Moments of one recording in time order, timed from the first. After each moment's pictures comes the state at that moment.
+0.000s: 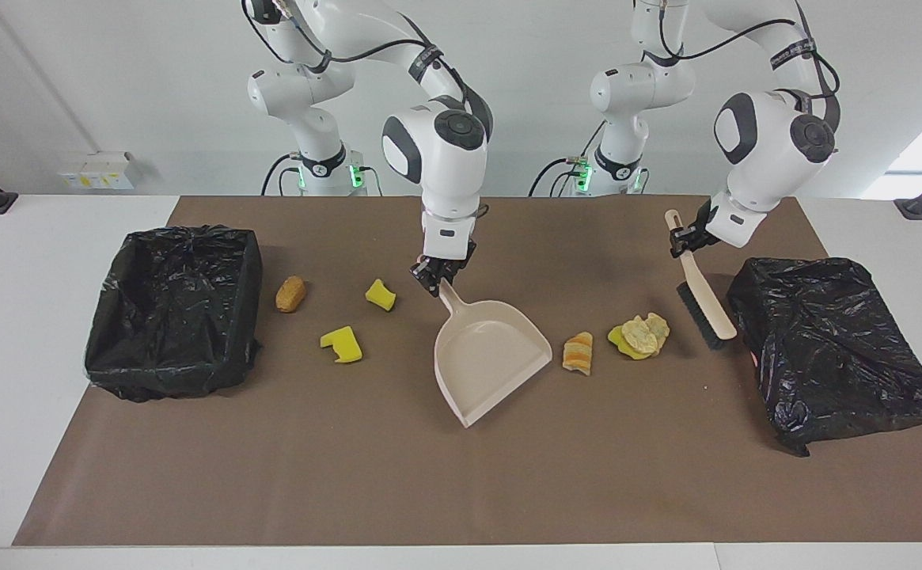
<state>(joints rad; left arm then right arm) 0.16 -0.12 -0.18 -2.23 -0.12 1.90 -0.15 0.52 0.26 0.04 -1.77 -0.14 1.96 -0.23</state>
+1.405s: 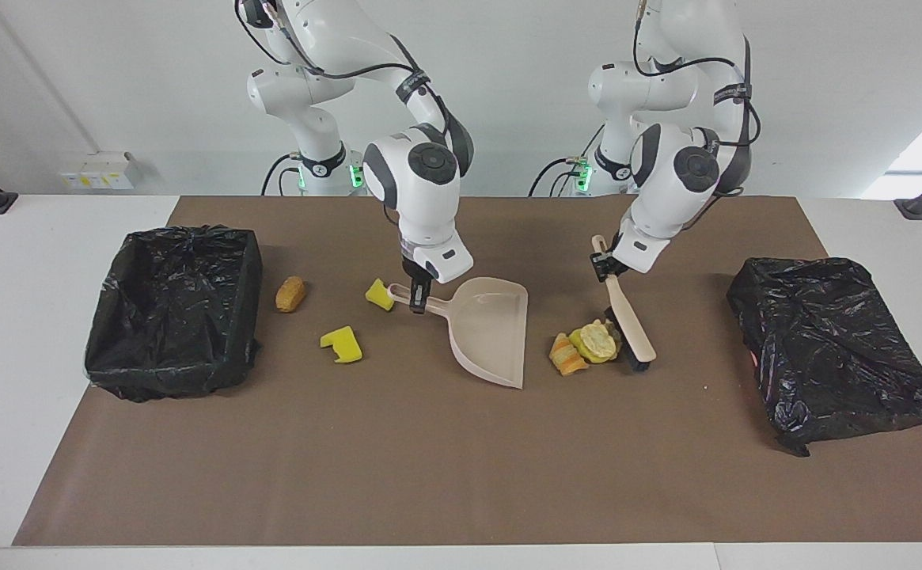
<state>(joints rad) -0.15 -0.02 -0.20 -2.24 -0.17 2.11 -0.40 0.47 0.28 0.05 -1.84 -0.14 2.09 -0.87</state>
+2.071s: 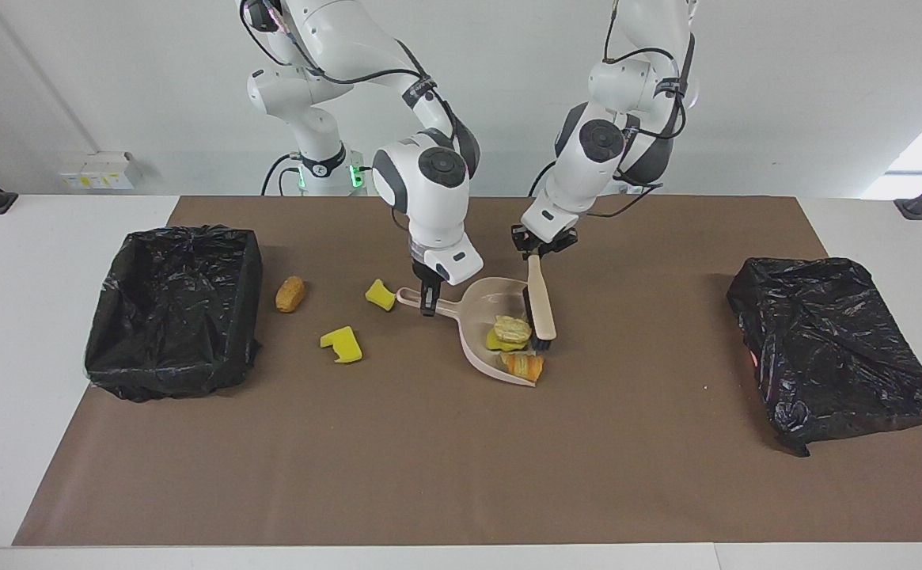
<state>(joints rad) -0.40 -0.02 -0.20 -2.19 -0.26 2.11 -0.43 0.49 0.30 0.05 -1.84 -0.14 2.12 -0.86</state>
